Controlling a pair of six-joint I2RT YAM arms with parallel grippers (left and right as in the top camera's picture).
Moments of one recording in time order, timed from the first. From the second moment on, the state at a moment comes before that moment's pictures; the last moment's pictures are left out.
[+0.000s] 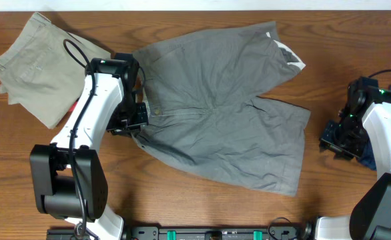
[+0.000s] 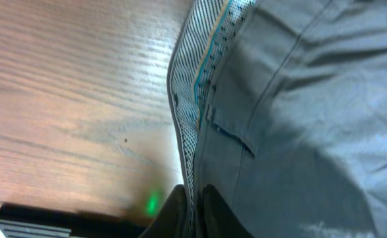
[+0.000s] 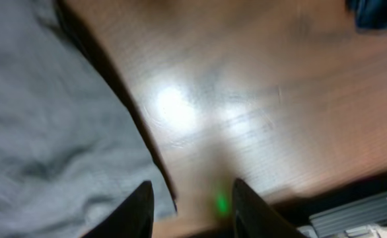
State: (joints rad) left arm -0.12 1.79 1.39 -1.35 0.02 -0.32; right arm -0.25 1.59 1.13 -1.23 0.01 0.31
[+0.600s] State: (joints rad) left arm -0.12 1.79 1.39 -1.28 -0.01 -0.37; right arm -0.20 1.82 1.13 -0.25 -0.34 0.21
